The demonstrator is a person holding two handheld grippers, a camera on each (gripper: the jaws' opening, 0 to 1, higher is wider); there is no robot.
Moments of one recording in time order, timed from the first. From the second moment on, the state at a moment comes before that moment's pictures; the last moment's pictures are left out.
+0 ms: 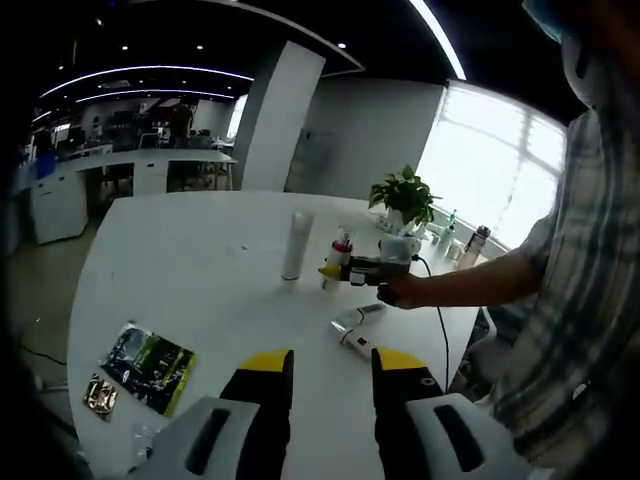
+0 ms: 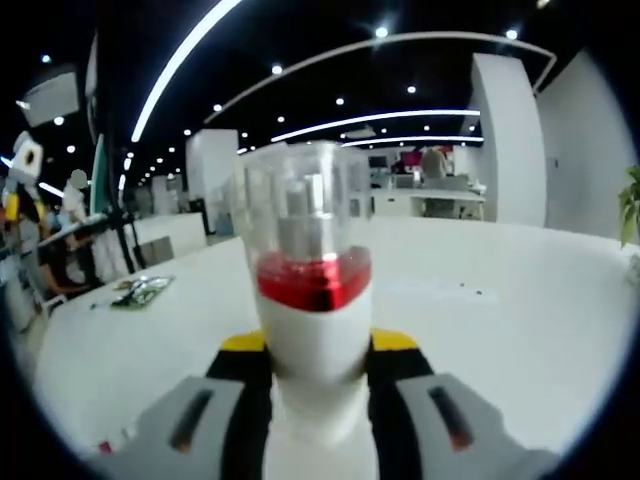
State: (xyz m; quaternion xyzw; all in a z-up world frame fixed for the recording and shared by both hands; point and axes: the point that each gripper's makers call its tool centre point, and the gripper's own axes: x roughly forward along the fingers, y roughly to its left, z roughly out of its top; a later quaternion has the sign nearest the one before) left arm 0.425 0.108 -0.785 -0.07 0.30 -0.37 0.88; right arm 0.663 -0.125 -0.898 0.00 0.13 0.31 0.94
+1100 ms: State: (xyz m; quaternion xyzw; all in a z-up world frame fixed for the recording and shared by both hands) left arm 0.418 0.099 -0.782 -0.07 0.28 -0.39 0.87; right arm 0.637 -0.142 -0.912 -0.05 0.23 0.33 0.91
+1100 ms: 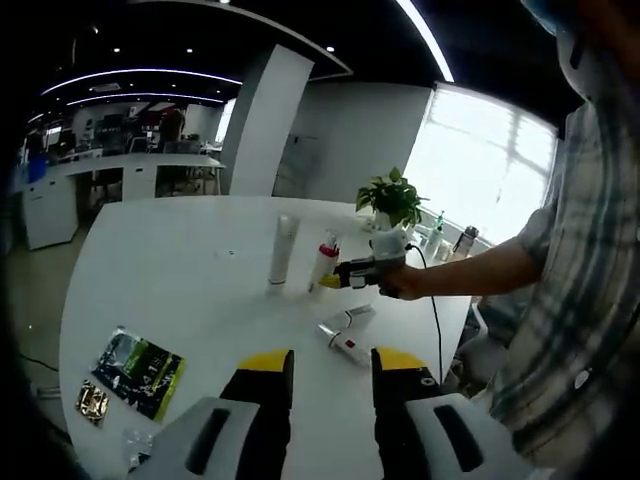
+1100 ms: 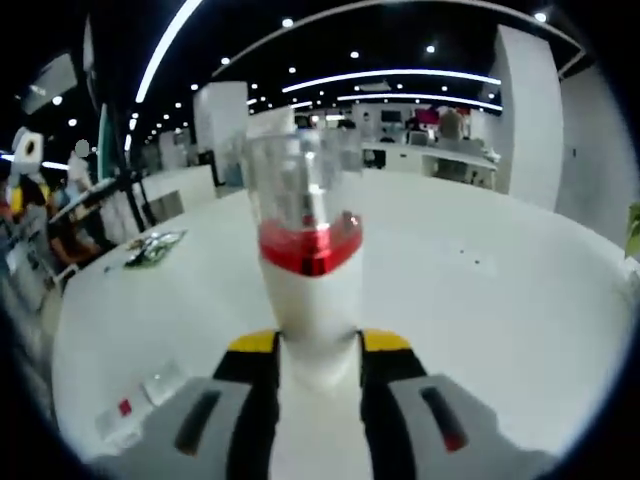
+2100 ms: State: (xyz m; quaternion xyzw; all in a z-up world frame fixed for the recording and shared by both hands) left arm 0.414 0.104 -0.785 -0.07 0.29 -0.37 0.88; right arm 0.669 -0.127 -0.911 -0.06 0.23 0.34 0.91
